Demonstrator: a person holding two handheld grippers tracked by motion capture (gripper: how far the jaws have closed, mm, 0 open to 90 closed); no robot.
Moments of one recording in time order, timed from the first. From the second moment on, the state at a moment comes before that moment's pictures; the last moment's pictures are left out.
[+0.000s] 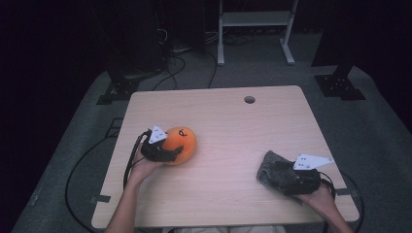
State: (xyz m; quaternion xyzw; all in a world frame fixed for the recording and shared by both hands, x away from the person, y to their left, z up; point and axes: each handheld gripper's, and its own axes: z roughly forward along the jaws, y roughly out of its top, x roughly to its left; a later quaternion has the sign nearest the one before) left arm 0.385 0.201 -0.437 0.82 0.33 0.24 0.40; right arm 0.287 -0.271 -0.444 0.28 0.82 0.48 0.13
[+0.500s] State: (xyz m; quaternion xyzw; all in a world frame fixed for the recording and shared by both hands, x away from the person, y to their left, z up) left arm 0.380 0.198 -0.414 0.82 0.30 0.22 0.44; right arm 0.286 -0.280 -0.444 0.28 0.82 0.48 0.13
